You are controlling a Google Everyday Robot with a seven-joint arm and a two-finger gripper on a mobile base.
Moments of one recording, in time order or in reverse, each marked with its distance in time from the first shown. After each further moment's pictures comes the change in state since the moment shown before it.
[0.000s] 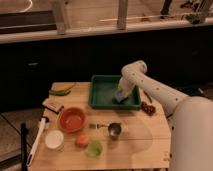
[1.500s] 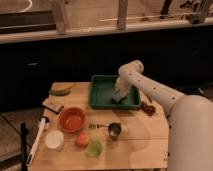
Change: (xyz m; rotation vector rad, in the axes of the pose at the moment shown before) arm -0.025 -0.019 0.002 0.020 -0.014 -0.131
